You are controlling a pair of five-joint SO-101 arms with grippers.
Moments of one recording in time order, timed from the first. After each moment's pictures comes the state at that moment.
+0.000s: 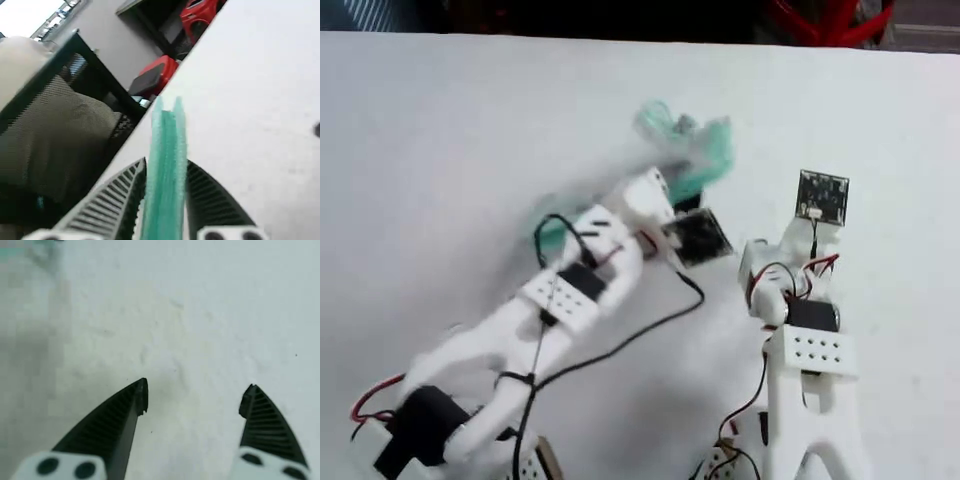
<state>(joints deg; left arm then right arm) 32.3 -15.2 51.5 -9.1 -39.2 5.7 -45.8 66.6 35.6 -2.8</state>
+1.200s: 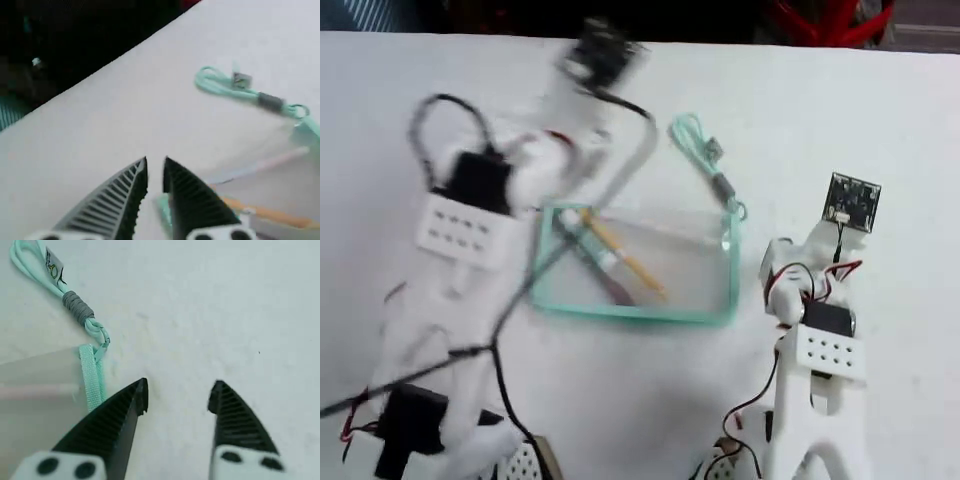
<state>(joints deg) 9.2 -14.3 -2.9 70.6 -18.9 12.0 -45.8 66.7 33.6 -2.8</state>
